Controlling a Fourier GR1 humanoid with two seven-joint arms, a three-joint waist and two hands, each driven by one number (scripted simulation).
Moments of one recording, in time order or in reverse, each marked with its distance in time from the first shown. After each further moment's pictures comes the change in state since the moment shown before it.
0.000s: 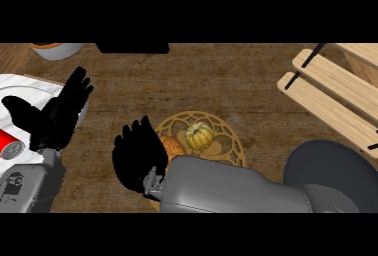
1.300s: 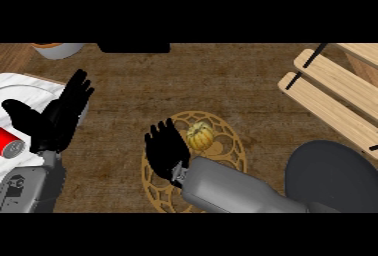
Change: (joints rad) left arm 0.014 -0.041 0.045 -0.004 -0.036 -0.054 -0.003; right arm 0.191 0.002 0.007 0.169 0.293 -0.092 -0.193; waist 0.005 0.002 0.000
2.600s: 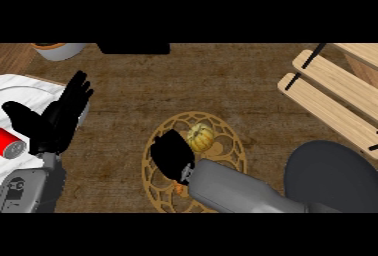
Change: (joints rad) left arm 0.011 -0.021 0.021 -0.015 -0.031 -0.022 0.010; right arm 0.013 -0.014 0.111 0.122 0.002 -0.300 -0.145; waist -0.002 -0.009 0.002
